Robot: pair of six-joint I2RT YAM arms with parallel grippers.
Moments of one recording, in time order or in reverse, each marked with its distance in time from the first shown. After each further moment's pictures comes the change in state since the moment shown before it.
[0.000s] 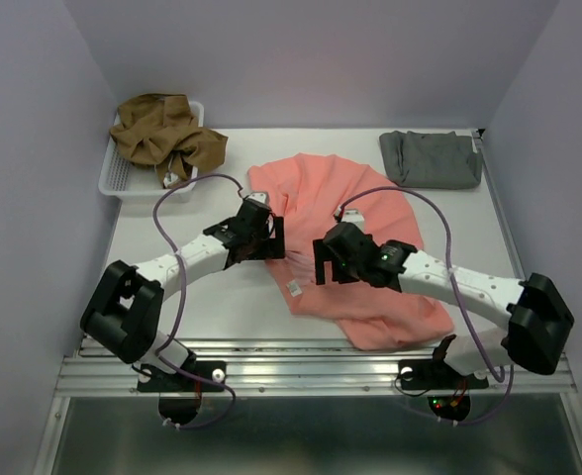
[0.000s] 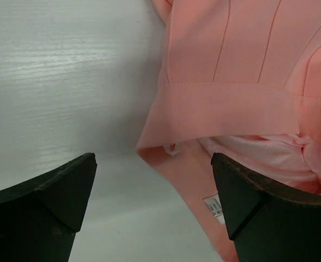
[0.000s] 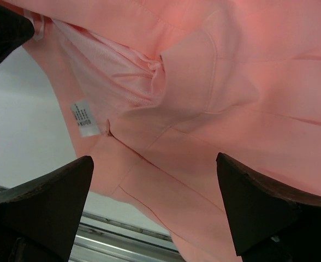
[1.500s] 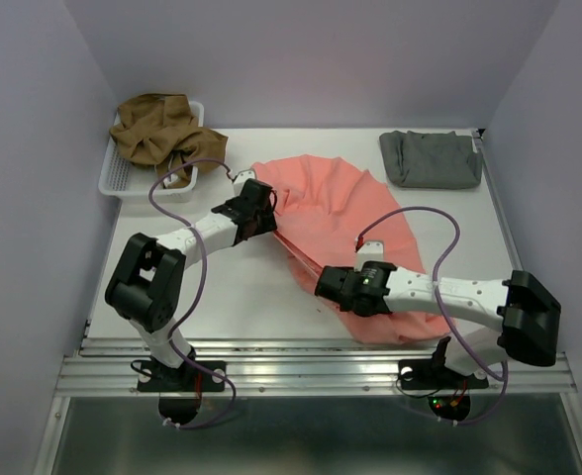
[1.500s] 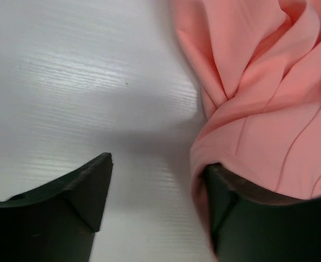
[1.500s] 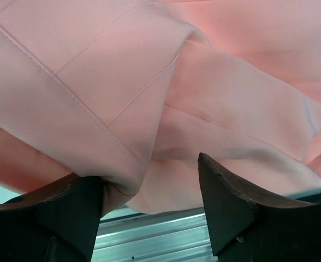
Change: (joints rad) left arm 0.072 0.211 0.173 0.077 -0.209 -0.099; right arm 0.263 0.124 0.035 -0.528 0.349 0.533
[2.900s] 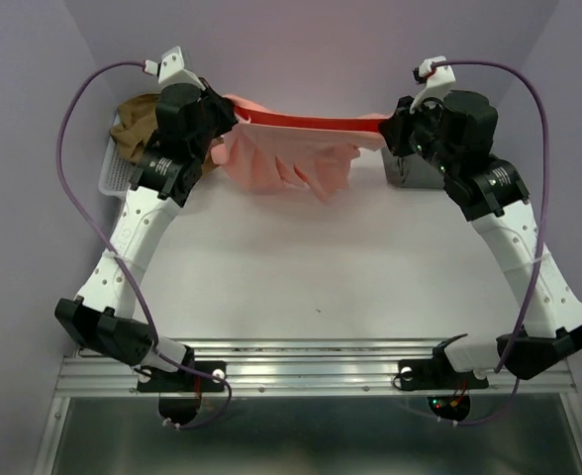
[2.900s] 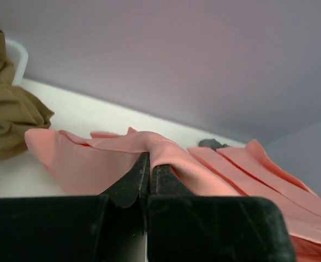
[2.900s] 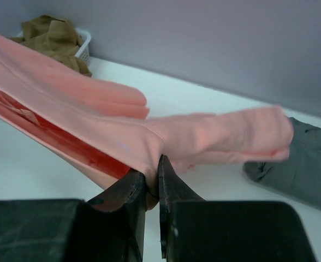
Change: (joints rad) left arm 0.151 -0.203 0.710 -0.138 0.099 0.039; right arm -0.724 -0.075 0.764 0.542 -0.571 -1.120
